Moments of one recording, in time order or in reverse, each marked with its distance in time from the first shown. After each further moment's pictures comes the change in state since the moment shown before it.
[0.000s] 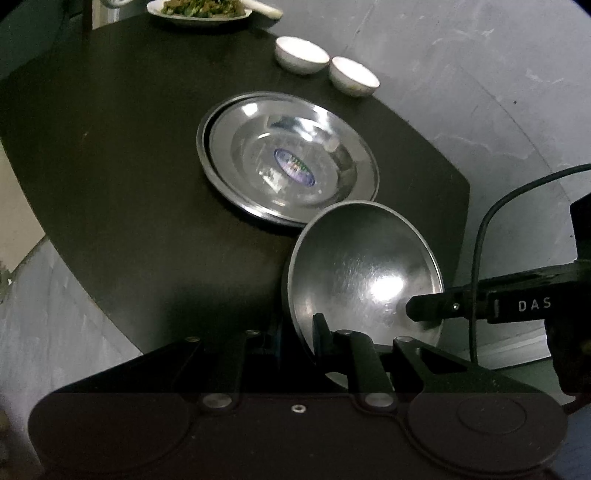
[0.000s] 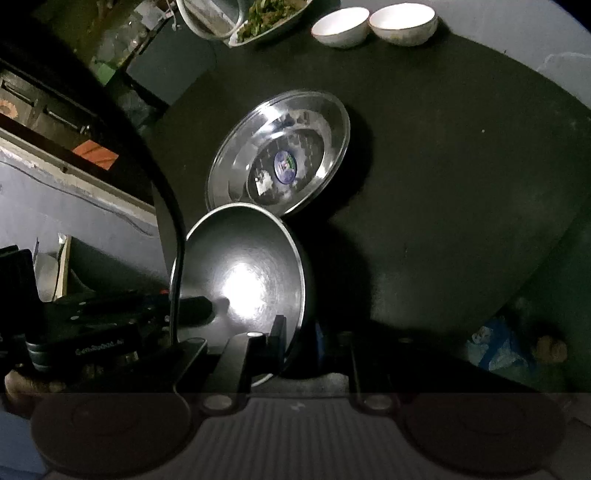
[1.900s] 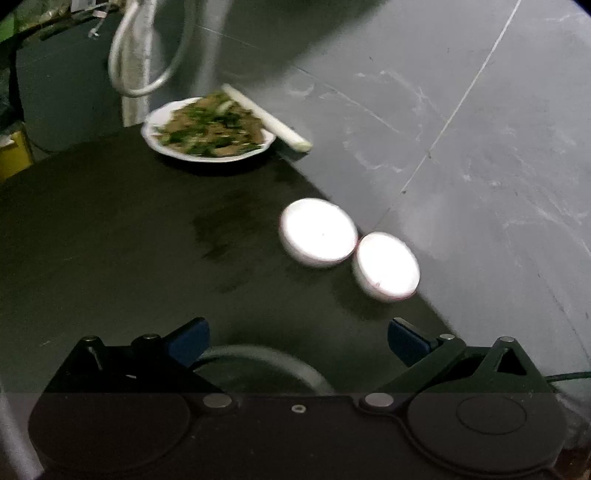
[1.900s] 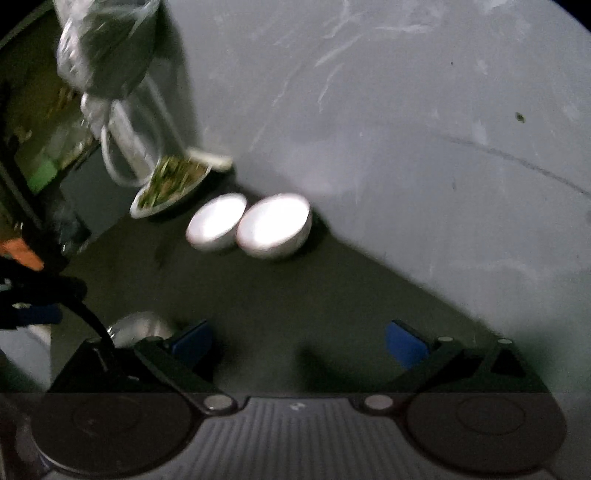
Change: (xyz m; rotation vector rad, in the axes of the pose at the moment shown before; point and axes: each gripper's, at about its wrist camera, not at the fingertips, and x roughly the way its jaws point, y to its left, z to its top) left arm 0.057 -0.045 0.212 -0.159 -0.276 0.171; right arm -0.029 -0.076 0.108 -0.006 -0.511 -0.270
